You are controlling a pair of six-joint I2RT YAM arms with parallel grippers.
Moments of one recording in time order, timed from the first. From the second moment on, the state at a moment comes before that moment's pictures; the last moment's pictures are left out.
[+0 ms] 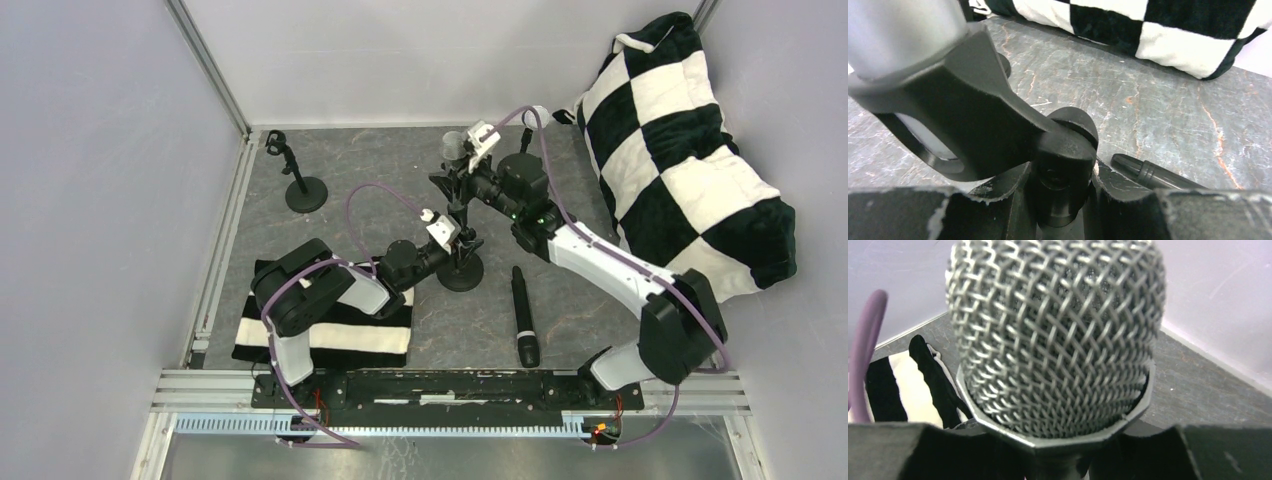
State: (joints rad) left arm -0.84 1.85 0.64 1.28 0.09 -0.04; right arm 0.61 1.50 1.08 0.33 -0.24 0.02
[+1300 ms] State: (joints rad) left arm -0.86 1.87 0.59 1.36 0.09 -0.41; right arm 0.79 0.93 0.32 1.03 -0.11 -0.29
